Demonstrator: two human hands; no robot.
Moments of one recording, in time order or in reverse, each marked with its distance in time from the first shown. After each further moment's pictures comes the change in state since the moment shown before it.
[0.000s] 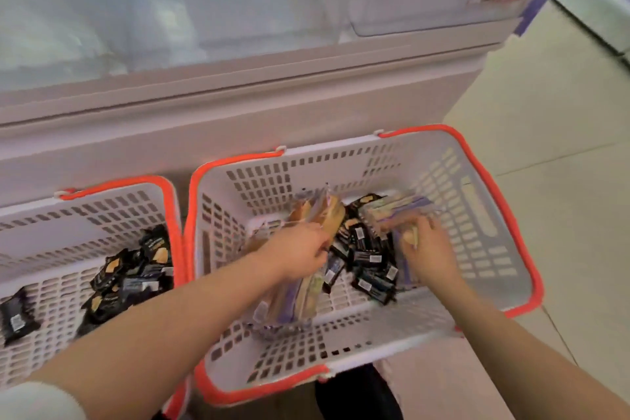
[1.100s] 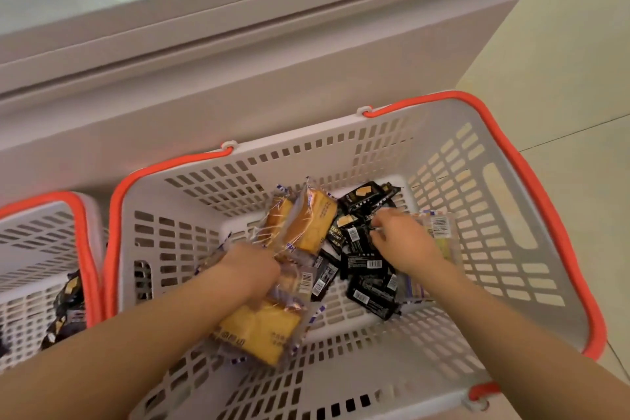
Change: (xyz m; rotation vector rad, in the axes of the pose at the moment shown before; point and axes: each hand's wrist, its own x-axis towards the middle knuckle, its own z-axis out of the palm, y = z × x) left_hand 0.075 -0.021 0.033 0.555 -0.662 -0.084; right_hand 0.084 0.030 0.046 -0.046 -0.253 -0.179
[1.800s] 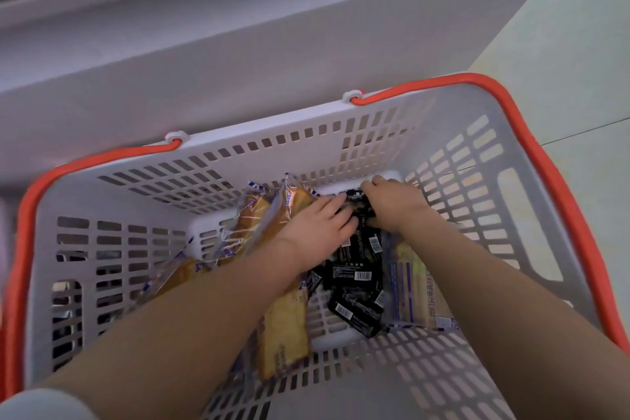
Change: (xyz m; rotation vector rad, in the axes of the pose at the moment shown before) left_hand 0.120 0.037 -0.045 0.146 0.557 0.118; right_hand 0.092 0.035 0.005 -0.433 -0.258 -0.126
